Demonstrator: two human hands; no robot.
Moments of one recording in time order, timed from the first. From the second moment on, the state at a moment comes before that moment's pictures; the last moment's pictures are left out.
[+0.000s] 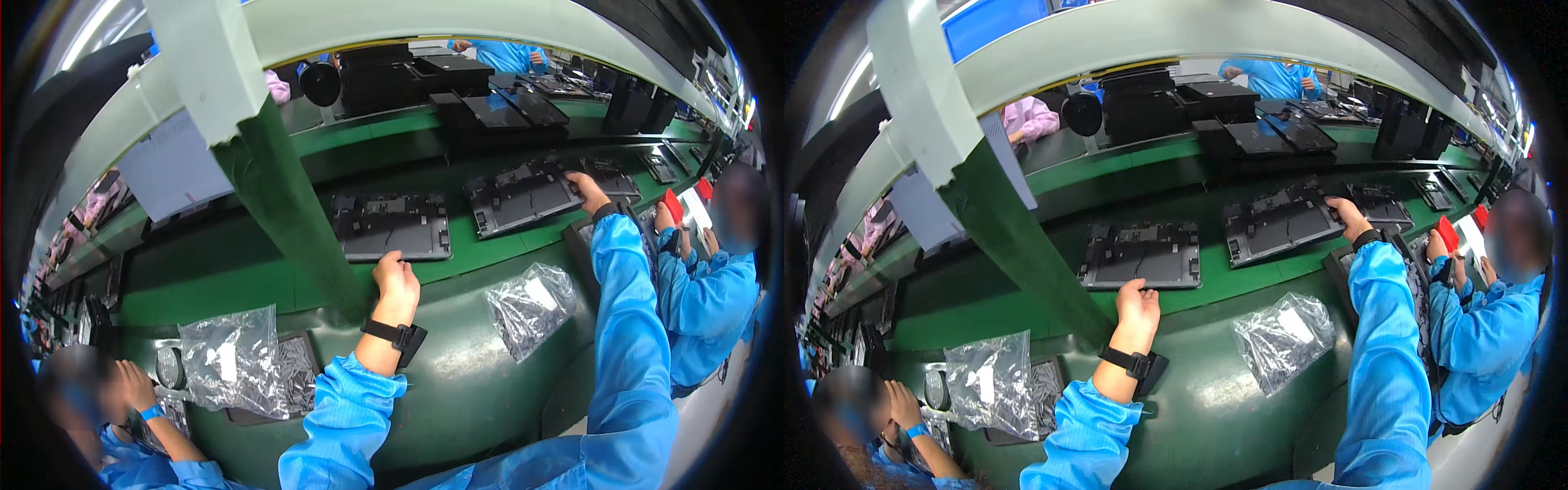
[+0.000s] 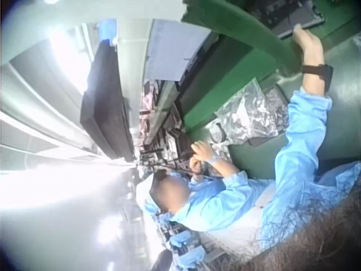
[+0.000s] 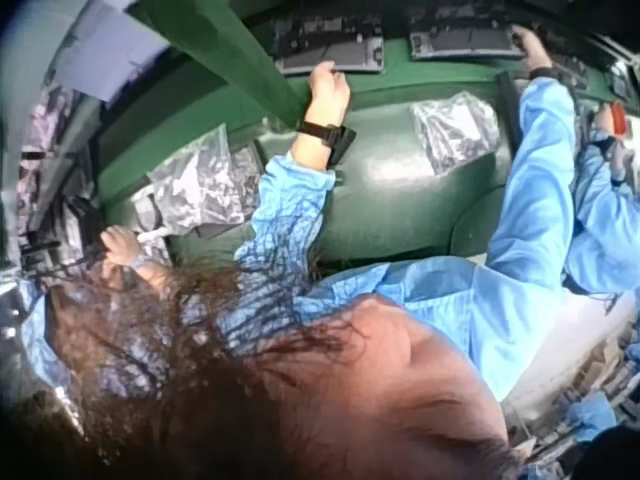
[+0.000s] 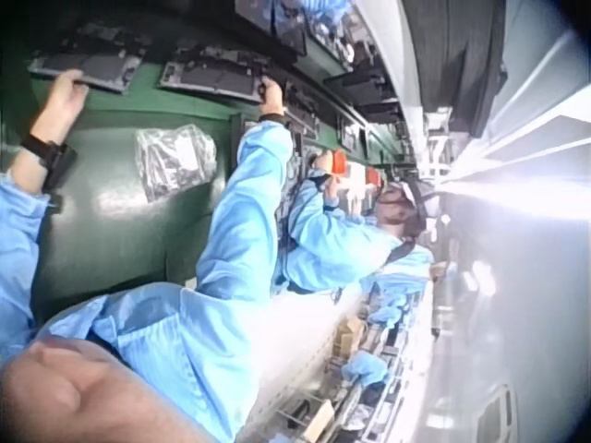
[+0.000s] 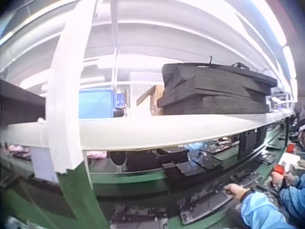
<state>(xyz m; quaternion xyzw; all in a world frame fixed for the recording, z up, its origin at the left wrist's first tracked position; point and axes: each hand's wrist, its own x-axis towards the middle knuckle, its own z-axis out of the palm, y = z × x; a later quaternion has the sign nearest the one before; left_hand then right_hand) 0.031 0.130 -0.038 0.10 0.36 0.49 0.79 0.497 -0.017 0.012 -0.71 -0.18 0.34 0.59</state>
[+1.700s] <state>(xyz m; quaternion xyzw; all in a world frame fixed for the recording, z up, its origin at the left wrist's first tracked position) -0.213 -0.060 -0.025 0.53 0.36 0.04 0.77 0.125 -0.148 0.012 -0.67 -0.62 0.10 0.38</state>
